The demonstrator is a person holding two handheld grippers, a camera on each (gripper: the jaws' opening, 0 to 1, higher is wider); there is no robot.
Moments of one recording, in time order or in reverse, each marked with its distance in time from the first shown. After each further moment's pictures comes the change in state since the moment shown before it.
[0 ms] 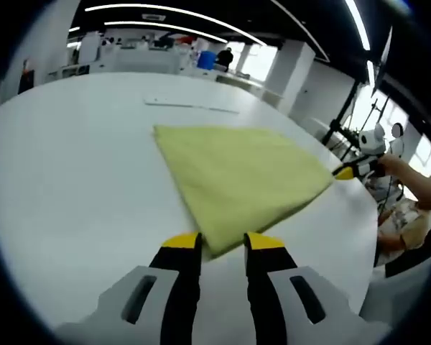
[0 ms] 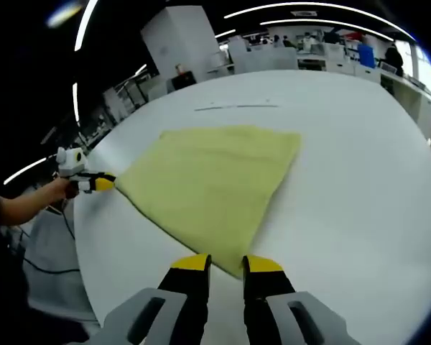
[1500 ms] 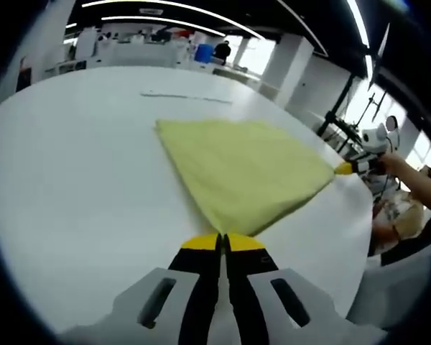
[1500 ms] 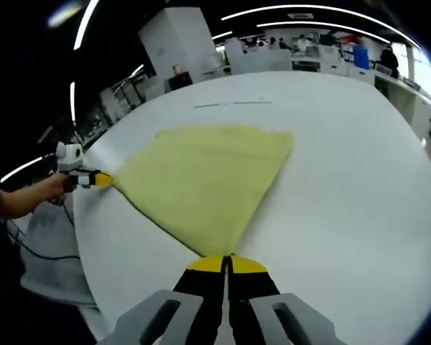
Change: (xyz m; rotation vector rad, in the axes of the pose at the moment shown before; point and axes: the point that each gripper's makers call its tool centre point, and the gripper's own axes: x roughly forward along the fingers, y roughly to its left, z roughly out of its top) left arm -0.016 -0.022 -0.021 0.019 0.049 -0.025; right arm -0.029 0.005 -0.035 -0.027 0.002 -0.032
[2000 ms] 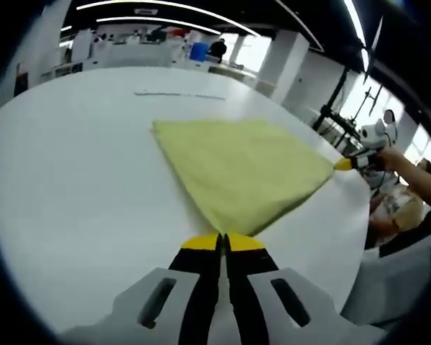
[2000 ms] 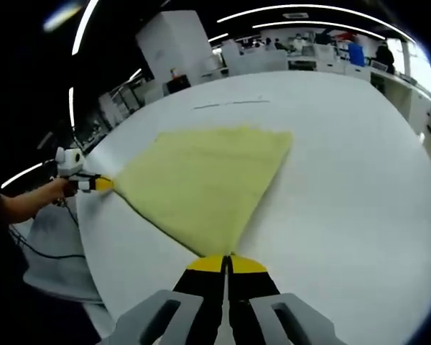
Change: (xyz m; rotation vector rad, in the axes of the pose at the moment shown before) left arm -0.007 -0.009 -0.008 0.030 0.009 0.001; right arm -0.012 0.005 -0.012 0.029 -0.015 0.004
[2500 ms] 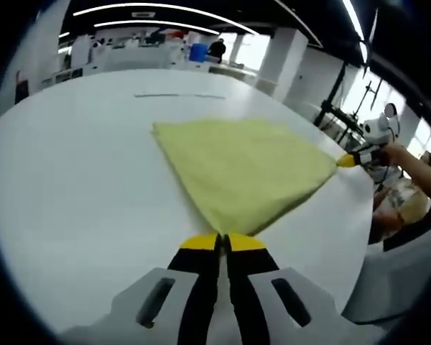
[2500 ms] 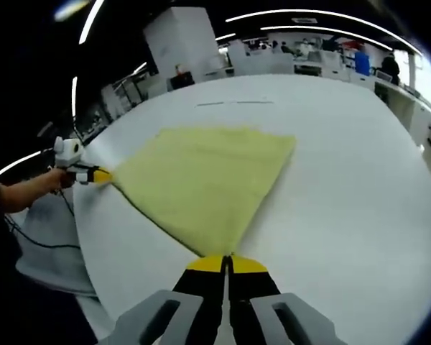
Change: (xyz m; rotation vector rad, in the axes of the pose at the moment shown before) left arm -0.001 0.001 -0.005 0.026 0.000 0.029; right arm 0.000 0.002 -0.003 -0.045 -0.002 -0.028
